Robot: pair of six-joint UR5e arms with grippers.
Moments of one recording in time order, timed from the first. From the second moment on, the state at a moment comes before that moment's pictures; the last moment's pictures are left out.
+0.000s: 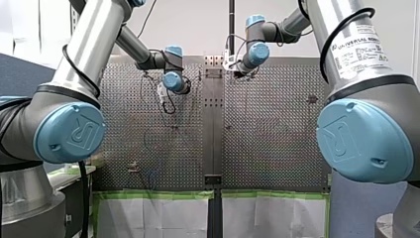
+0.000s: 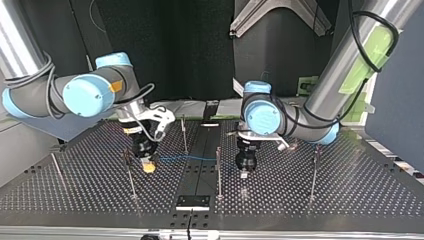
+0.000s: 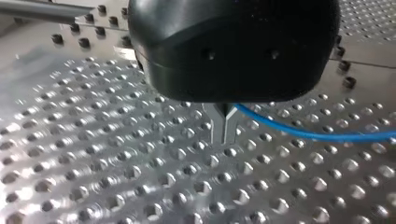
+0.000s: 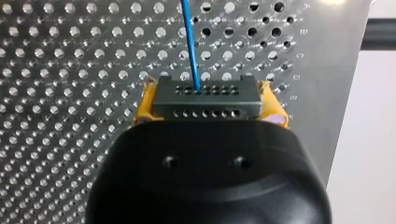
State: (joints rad) left arm -0.26 -1.98 -1.43 -2.84 -1.73 -1.80; right arm 2.11 -1.16 1.20 0.02 1.53 1.59
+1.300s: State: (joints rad) left arm -0.42 -1.78 -1.55 -3.01 -1.92 -1.79; right arm 2.11 -1.15 1.20 0.02 1.51 1.59
